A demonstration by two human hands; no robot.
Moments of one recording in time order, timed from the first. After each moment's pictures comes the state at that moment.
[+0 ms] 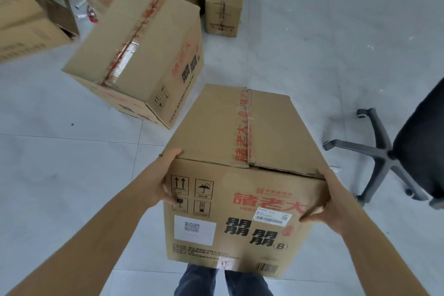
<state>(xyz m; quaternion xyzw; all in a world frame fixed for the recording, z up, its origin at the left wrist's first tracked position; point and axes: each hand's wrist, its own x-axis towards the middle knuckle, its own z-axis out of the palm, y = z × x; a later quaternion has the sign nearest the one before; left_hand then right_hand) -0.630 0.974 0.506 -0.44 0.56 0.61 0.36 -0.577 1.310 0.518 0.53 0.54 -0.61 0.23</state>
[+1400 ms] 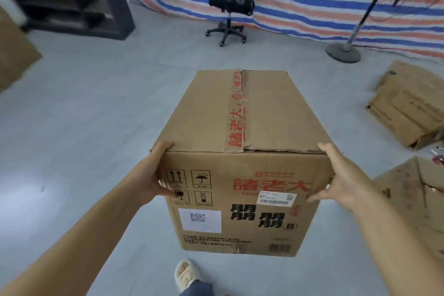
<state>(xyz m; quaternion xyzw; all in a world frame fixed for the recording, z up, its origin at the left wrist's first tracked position) 0.119 0.990 0.754 -0.65 0.19 0.63 -0.37 -0.233 0.986 0.781 -0.20 0.70 -0.37 0.58</state>
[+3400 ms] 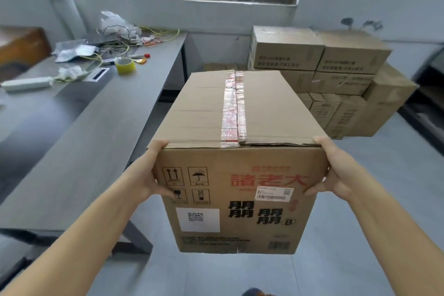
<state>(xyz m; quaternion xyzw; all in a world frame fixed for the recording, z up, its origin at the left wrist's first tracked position) 1.137 1.087 0.815 -0.57 -0.21 0.20 -0.77 1.110 0.739 0.829 -0.67 0.30 0.07 0.67</state>
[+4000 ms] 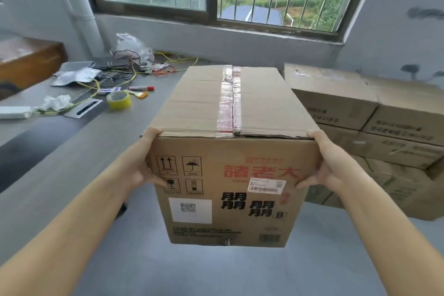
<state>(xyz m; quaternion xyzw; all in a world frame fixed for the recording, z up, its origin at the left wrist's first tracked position) 1.500 1.039 0.831 -0.59 -0.29 0.08 -0.75 1.528 0.691 0.860 -0.65 0.24 0.11 0.71</state>
